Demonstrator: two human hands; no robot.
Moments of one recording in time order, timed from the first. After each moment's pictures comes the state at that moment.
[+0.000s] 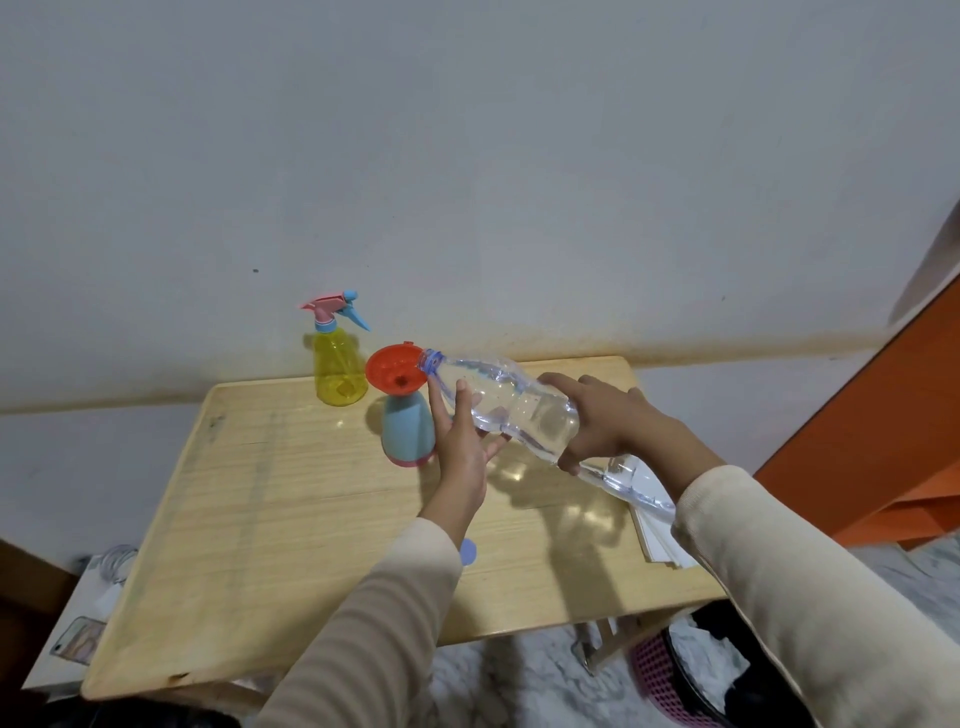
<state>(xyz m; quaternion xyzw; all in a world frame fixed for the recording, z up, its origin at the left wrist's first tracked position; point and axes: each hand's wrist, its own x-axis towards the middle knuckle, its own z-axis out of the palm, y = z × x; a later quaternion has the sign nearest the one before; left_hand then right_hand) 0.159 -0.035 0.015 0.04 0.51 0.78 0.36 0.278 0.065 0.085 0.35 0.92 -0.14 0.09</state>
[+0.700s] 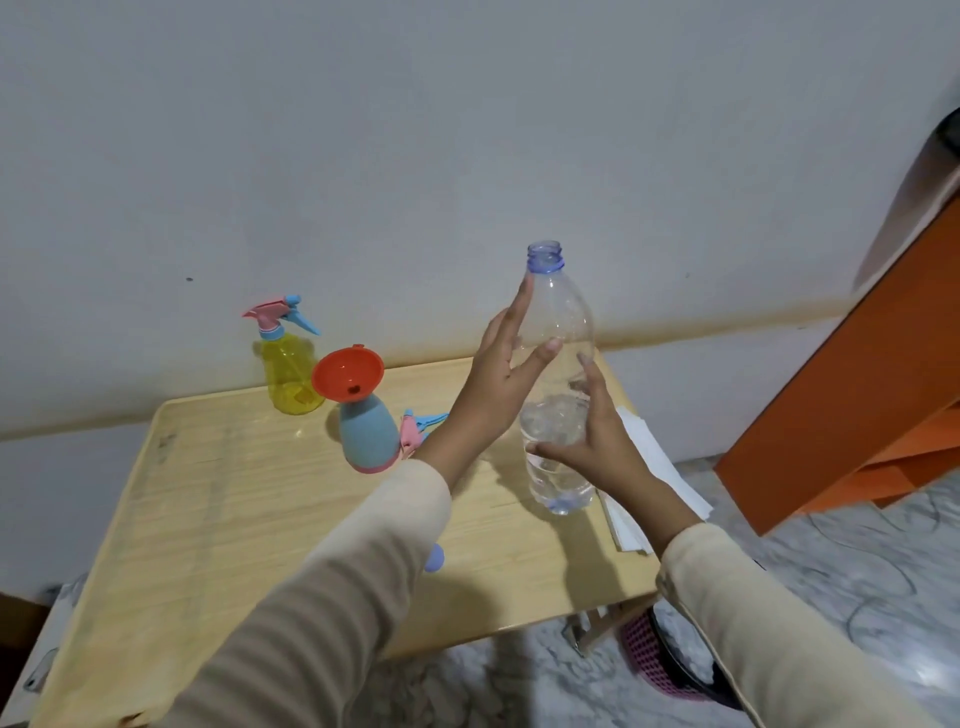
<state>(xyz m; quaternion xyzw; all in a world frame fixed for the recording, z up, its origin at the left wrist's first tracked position) 0.187 0.018 0.075 0.52 0.60 0.57 0.20 0.321 0.083 0.010 0.37 0.79 -0.41 -0.27</state>
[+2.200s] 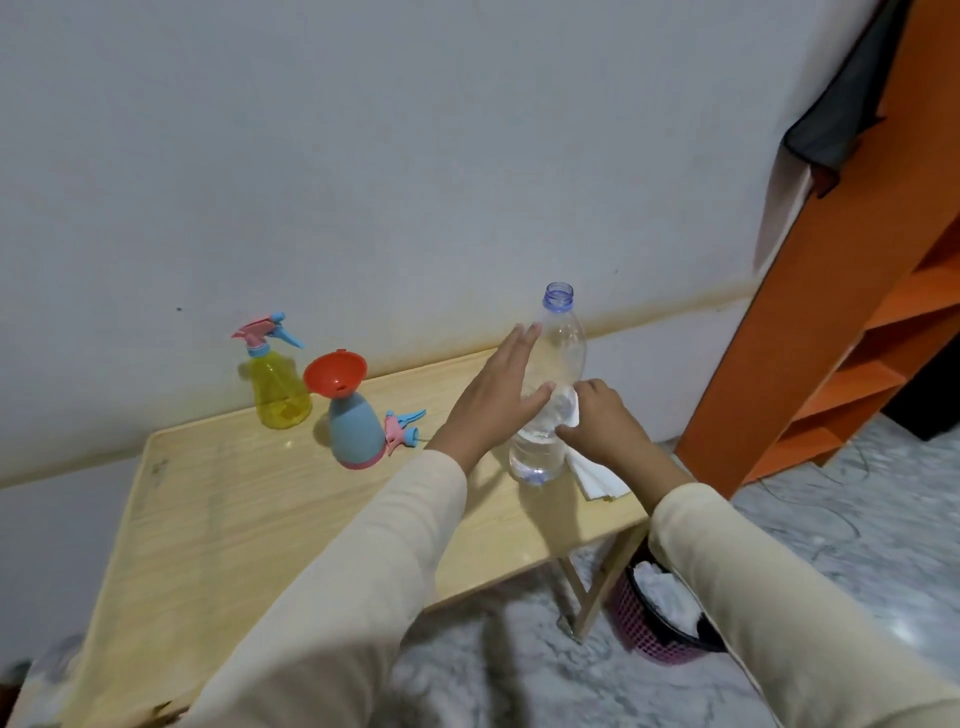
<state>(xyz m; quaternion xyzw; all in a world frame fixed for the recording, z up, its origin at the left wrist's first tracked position) 0.229 -0.030 0.071 0.67 0.65 0.34 0.12 0.374 0.028 0.052 0.51 0.83 -0.19 -0.10</state>
